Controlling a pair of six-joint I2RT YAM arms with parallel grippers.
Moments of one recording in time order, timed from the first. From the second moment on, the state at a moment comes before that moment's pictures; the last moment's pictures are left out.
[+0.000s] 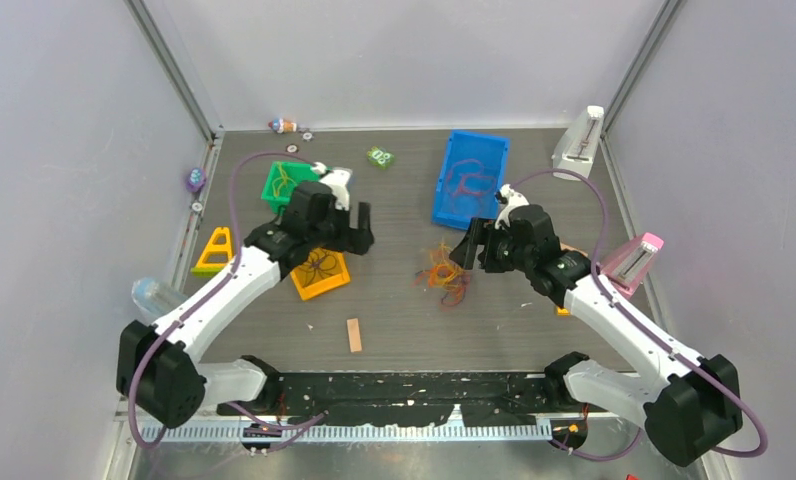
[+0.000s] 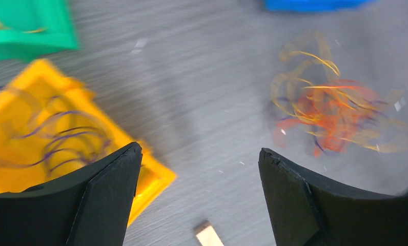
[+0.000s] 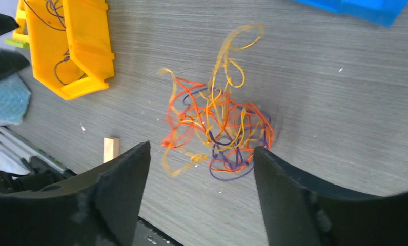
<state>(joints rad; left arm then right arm) -0.46 1.22 0.99 -0.43 0.00 -0.28 0.46 1.02 0.73 -0.33 -0.16 0.53</state>
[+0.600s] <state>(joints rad) -0.69 1.56 1.08 -0.27 0.28 -0.24 0.46 1.03 0.66 -0.34 -0.13 0.45</state>
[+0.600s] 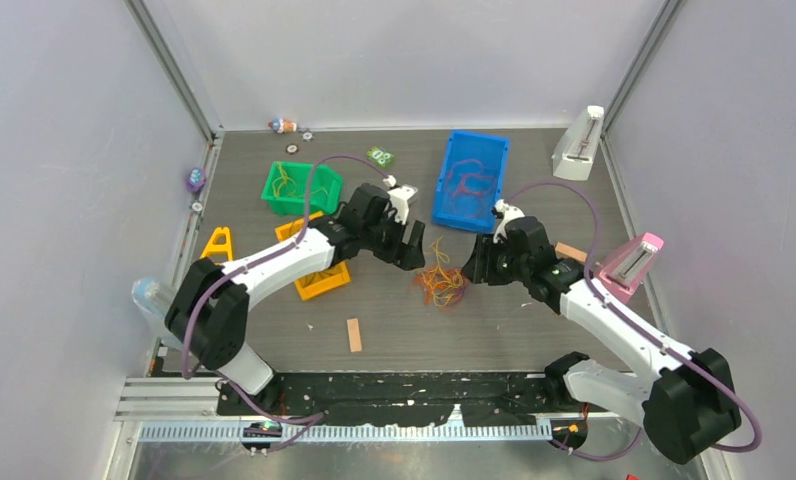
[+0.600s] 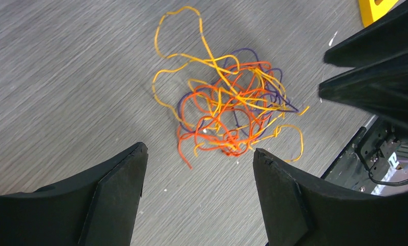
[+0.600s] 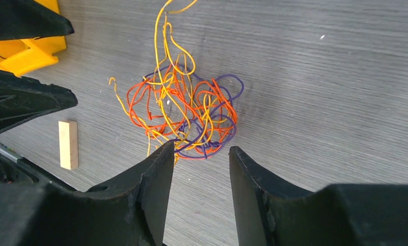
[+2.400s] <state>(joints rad) -0.69 1.52 1.50 0.00 0.68 -0.53 0.66 1.28 0.44 0.37 -0.06 0.45</state>
